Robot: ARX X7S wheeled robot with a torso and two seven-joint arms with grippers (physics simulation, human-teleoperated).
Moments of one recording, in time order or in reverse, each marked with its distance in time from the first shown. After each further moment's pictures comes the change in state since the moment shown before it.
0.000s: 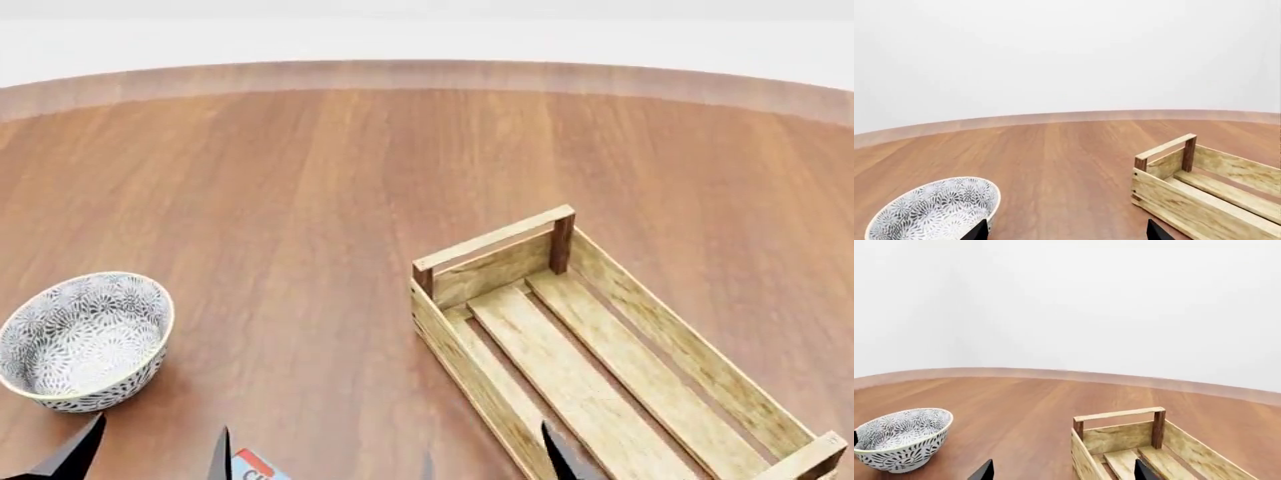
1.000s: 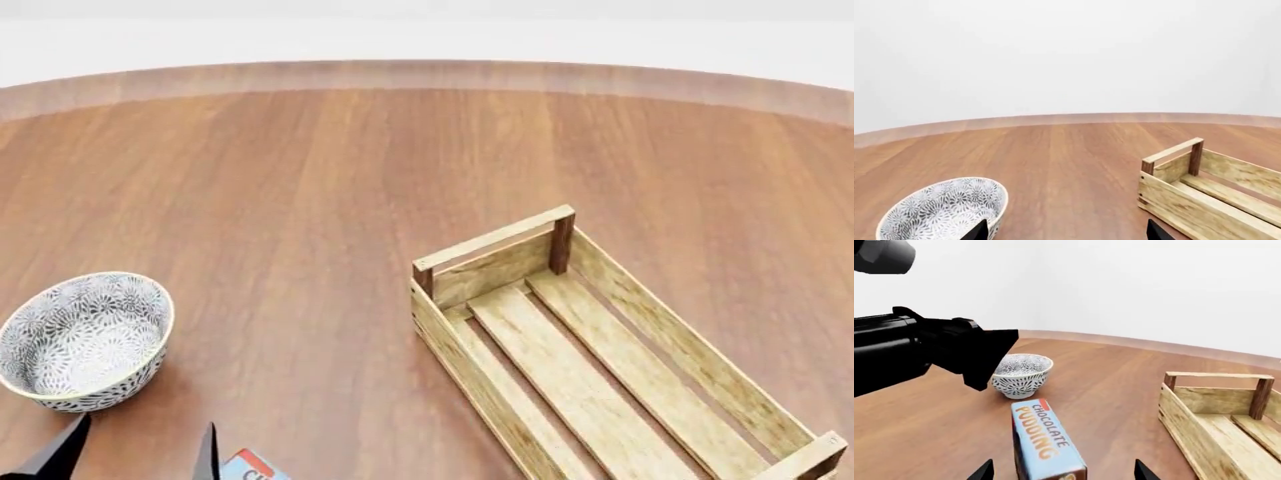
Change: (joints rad) left arm -0.002 -0.038 0.009 0.014 -0.045 -0.002 -0.038; right arm -0.240 0.124 -0.126 -0.001 0.014 -0.190 -0.173
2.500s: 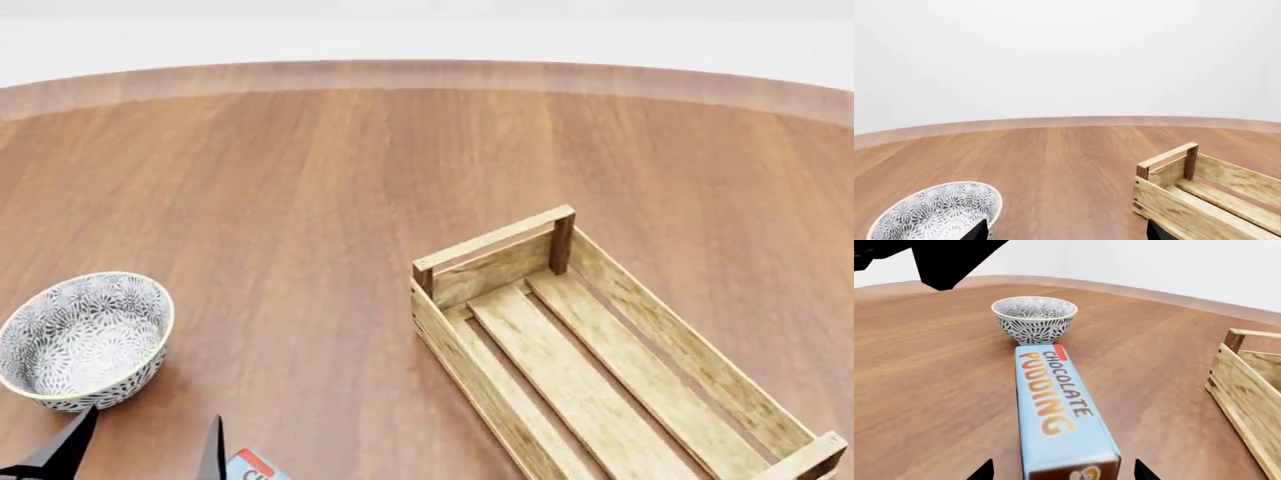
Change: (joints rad) left arm -0.022 -0.026 0.041 0.006 -0.037 -0.004 -0.037; right arm 0.340 -0.113 -0.138 0.458 -0.066 0.039 -0.078
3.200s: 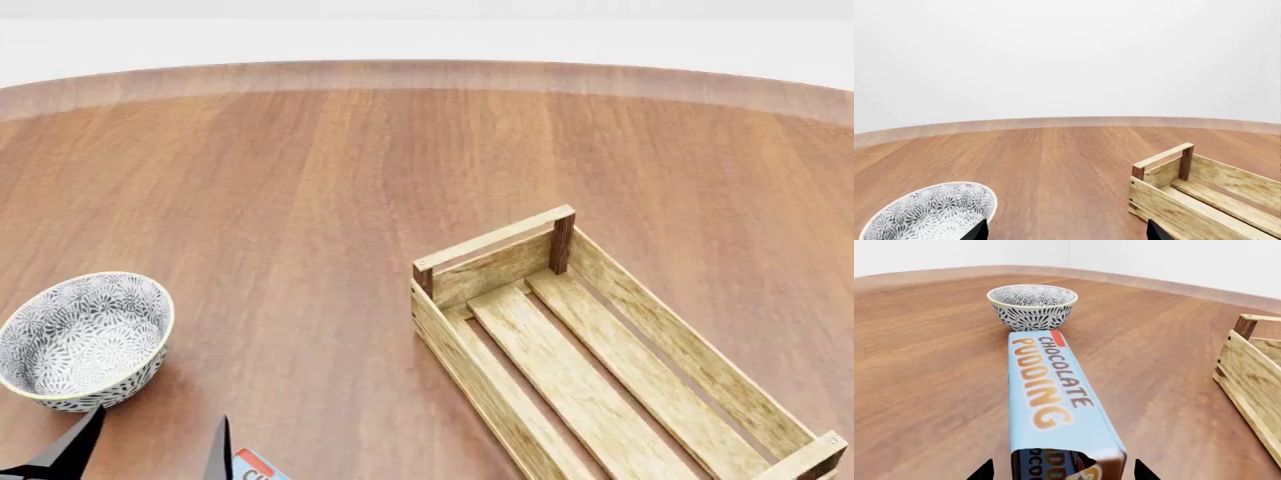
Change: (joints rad) left arm -0.006 -0.007 0.023 -0.007 -0.012 0.011 -0.013; right arm 0.069 -0.038 -0.025 0.153 0.004 -0.047 -0.002
